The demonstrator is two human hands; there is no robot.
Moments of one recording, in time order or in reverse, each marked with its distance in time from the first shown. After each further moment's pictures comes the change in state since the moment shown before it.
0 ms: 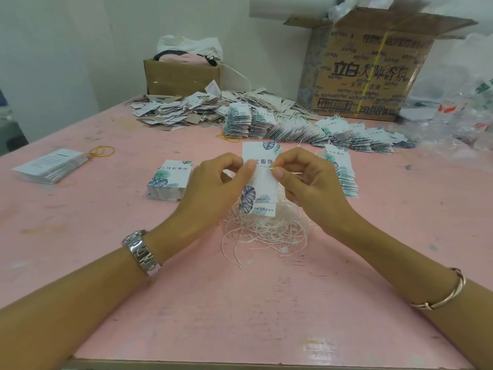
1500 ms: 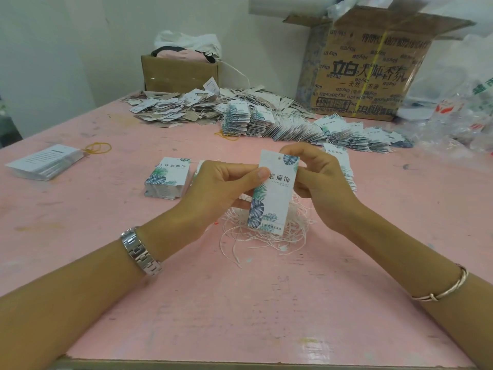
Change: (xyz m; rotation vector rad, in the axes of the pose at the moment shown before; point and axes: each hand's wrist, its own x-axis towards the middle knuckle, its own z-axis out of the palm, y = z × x) left_hand -0.005 0.009 0.001 -0.500 -0.252 -0.206; right_hand 0.006 -0.002 -0.008 0.097 0.045 0.165
